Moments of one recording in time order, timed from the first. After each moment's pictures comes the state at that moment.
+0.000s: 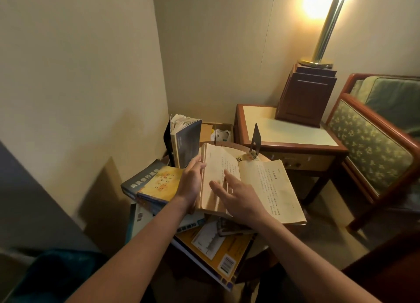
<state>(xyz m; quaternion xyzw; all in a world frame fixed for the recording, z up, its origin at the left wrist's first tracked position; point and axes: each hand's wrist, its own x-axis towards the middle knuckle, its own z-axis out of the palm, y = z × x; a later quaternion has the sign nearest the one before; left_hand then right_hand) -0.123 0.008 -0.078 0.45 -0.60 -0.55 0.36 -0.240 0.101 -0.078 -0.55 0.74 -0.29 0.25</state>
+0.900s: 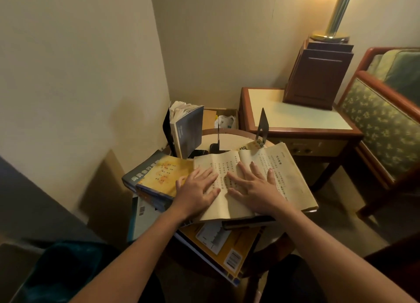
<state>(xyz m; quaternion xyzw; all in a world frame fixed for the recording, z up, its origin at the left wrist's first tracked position) -0.106 -0.010 -0.154 0.43 -0.89 -0.16 0.06 -0.307 0.072 -0.141 -0.67 0.73 -0.01 0.14</state>
